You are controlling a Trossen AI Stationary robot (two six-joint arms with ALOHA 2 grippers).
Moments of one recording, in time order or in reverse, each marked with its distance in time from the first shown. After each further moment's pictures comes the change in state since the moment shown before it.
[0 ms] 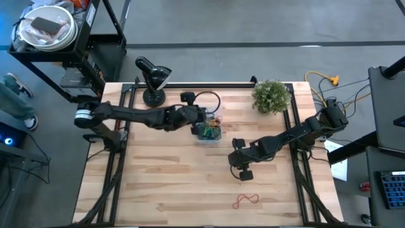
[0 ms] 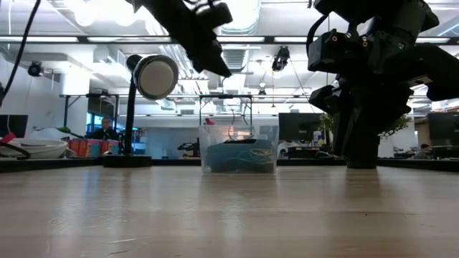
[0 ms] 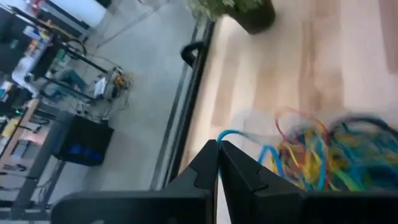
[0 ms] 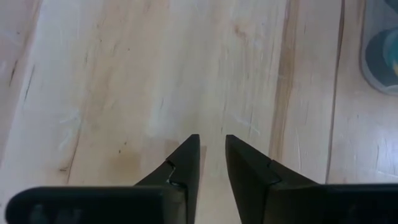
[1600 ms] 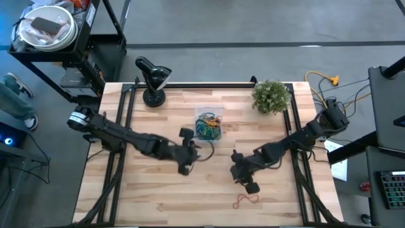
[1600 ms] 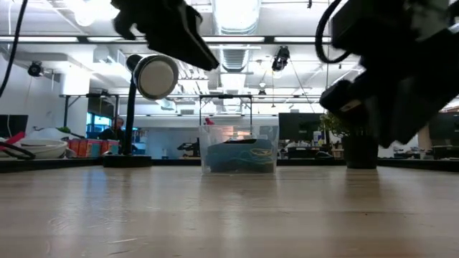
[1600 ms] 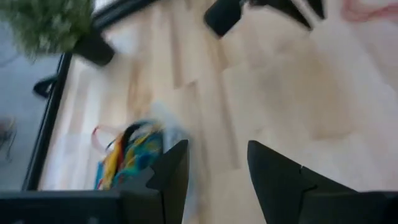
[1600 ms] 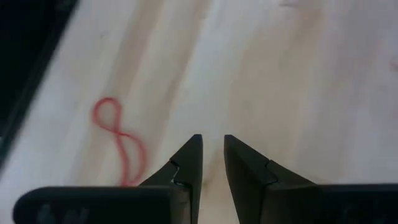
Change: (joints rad) left arm -0.353 -0.051 -0.116 -0.075 0.173 -0.242; right arm 0.100 0.000 -0.041 0.189 -0.250 0.072
